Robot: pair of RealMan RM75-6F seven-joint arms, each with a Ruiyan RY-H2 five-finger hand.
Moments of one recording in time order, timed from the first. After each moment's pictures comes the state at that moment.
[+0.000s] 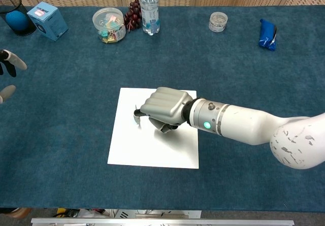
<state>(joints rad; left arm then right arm) -0.20 -1.25 0.03 -1.64 1.65 1.48 0.25 0.99 -1.69 0.02 -1.62 -1.01 0.71 -0.71</state>
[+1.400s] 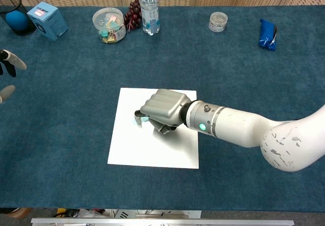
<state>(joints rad) -0.19 -1.24 0.02 -1.63 1.66 1.47 0.23 1.05 -1.73 -0.03 -1.61 -0.90 0.77 -0.73</state>
